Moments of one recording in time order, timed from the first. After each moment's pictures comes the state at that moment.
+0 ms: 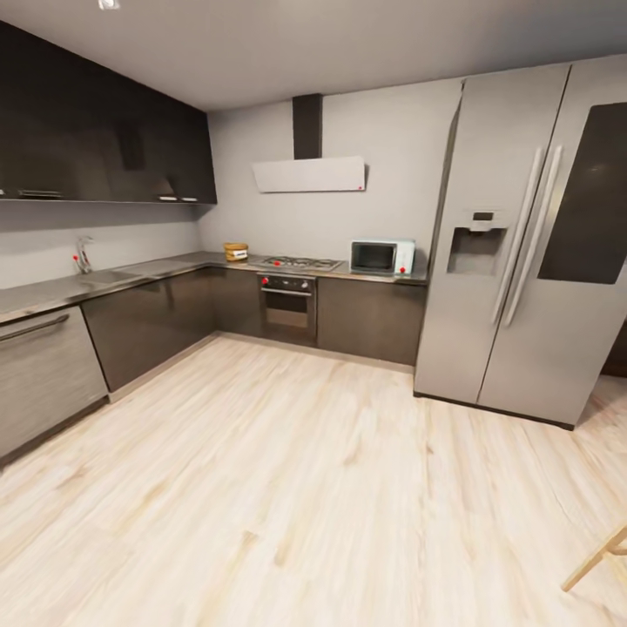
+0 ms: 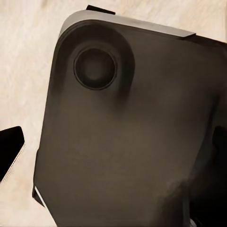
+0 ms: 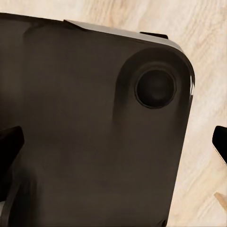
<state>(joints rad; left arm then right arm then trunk) 0.00 -0.02 0.01 -0.05 0.24 0.00 0.01 0.00 0.04 0.02 0.01 0.09 -0.13 0.00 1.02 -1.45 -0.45</state>
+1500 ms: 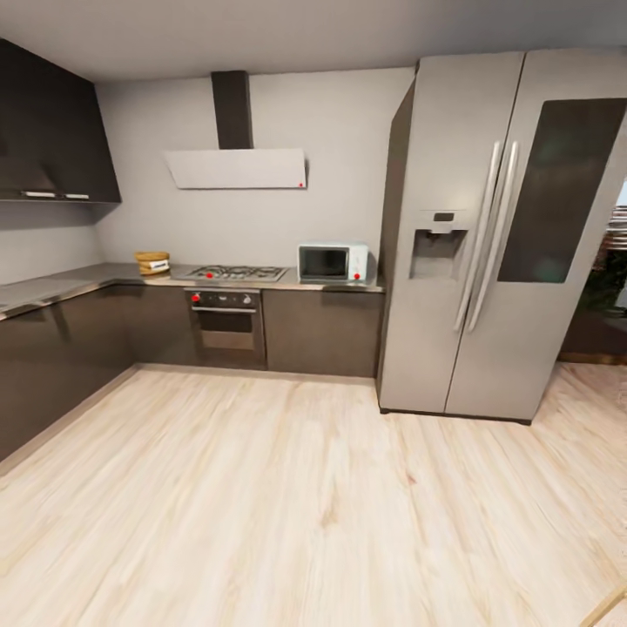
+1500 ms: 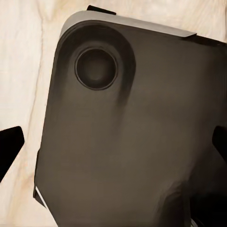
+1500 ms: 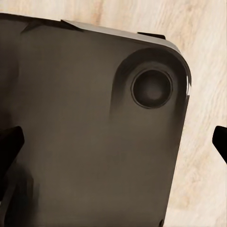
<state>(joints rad) 0.00 -0.02 0.01 -0.05 0.24 0.00 0.01 0.00 0.03 0.02 0.01 0.09 -0.14 0.00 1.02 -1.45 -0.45</state>
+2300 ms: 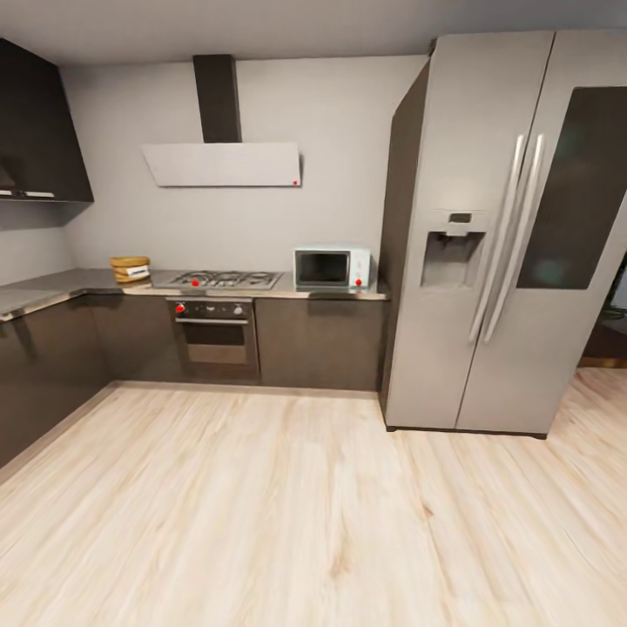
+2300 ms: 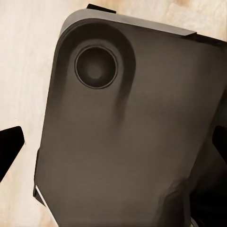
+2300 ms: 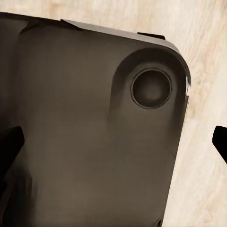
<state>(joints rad) 0.00 -0.02 0.01 -0.05 0.24 0.00 0.01 0.00 0.03 0.03 0.01 0.10 -0.14 0.00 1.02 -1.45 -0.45</state>
